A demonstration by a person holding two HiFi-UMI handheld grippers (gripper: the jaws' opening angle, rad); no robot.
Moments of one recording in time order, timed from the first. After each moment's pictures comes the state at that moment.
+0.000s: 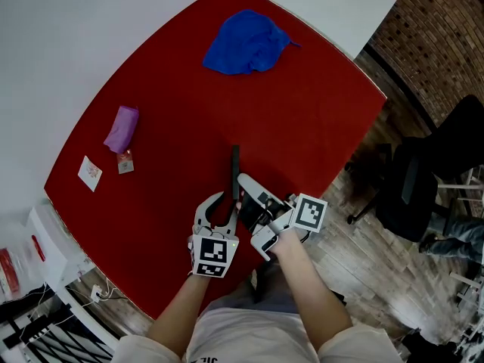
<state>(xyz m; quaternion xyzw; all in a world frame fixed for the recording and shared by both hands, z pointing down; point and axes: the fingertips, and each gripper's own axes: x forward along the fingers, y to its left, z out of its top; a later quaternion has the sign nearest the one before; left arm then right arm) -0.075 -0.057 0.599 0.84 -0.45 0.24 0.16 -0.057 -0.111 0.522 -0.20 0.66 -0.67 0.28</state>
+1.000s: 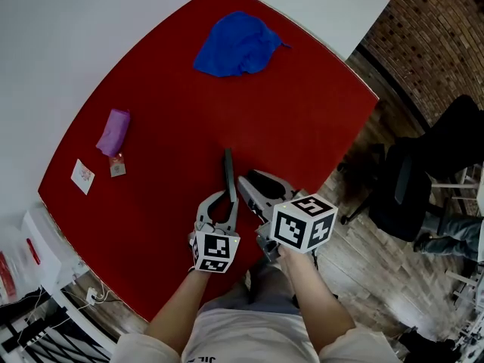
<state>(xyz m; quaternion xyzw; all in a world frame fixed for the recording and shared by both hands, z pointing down) -0.053 -0.066 0.617 0.84 -0.45 0.25 0.15 -0.029 -0.118 0.508 -0.37 0.82 -0.44 -0.07</state>
